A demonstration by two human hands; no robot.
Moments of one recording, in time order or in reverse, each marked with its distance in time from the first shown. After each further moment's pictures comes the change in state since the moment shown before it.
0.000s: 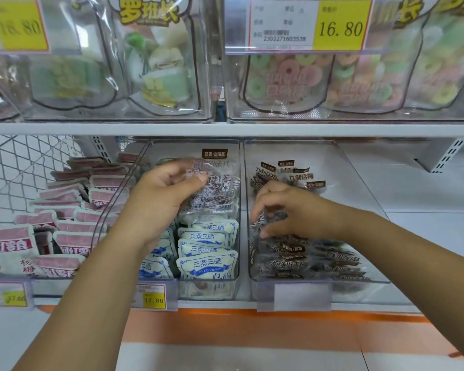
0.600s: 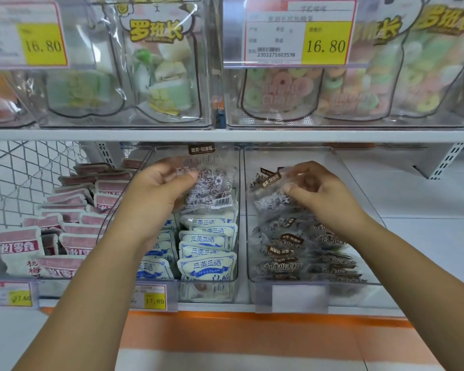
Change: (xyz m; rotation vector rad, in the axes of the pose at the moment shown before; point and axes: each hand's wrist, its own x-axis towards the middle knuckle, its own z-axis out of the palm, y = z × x) left_hand -0.002 0.007 -0.003 -0.065 0.068 0.017; right_hand -0.015 0.016 -0.006 0.419 0.653 0.146
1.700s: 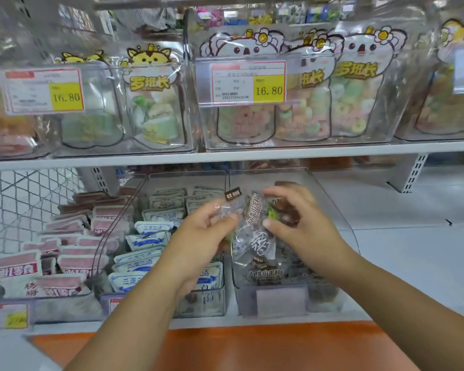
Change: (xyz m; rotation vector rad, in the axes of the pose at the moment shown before) left_hand -0.046 -0.008 0.055 0.000 -0.325 -0.068; right_hand -0.067 -0.045 0.003 -0.109 0.035 -0.138
